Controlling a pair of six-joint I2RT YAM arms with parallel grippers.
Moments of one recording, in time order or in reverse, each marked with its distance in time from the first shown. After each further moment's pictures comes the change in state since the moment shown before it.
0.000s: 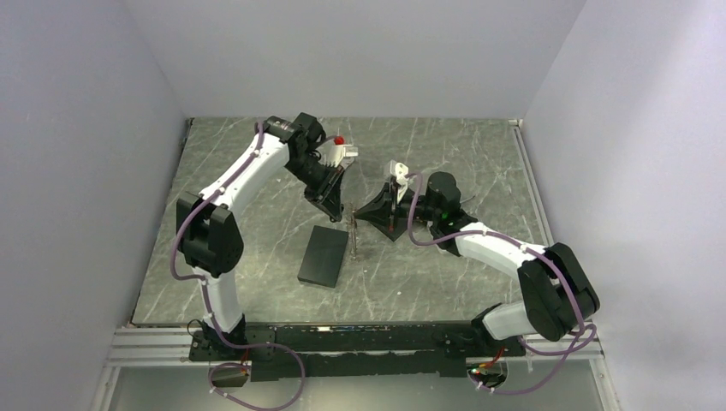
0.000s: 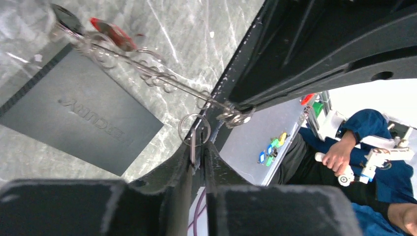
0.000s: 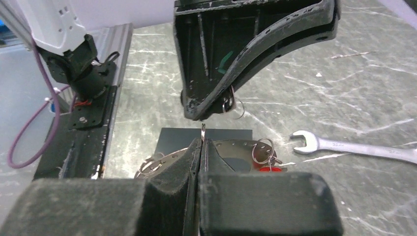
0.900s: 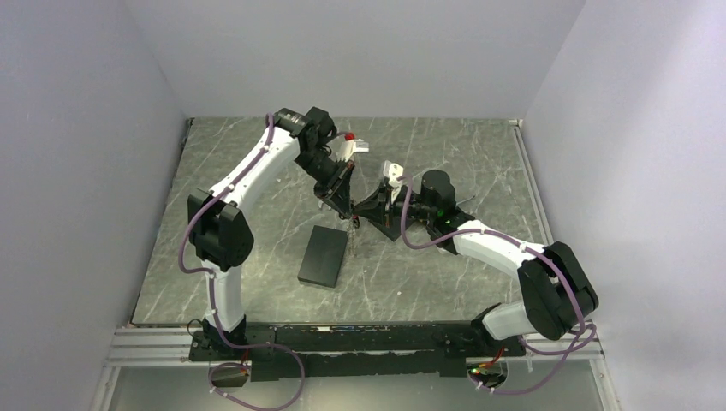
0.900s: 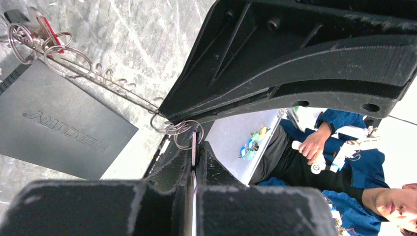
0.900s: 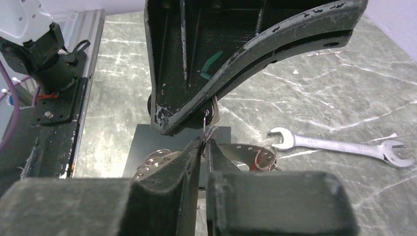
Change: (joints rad) left arm -0.047 0.078 0.161 -0.095 0.048 -0.031; right arm 0.026 0.006 0.029 -0.075 0.084 -0.117
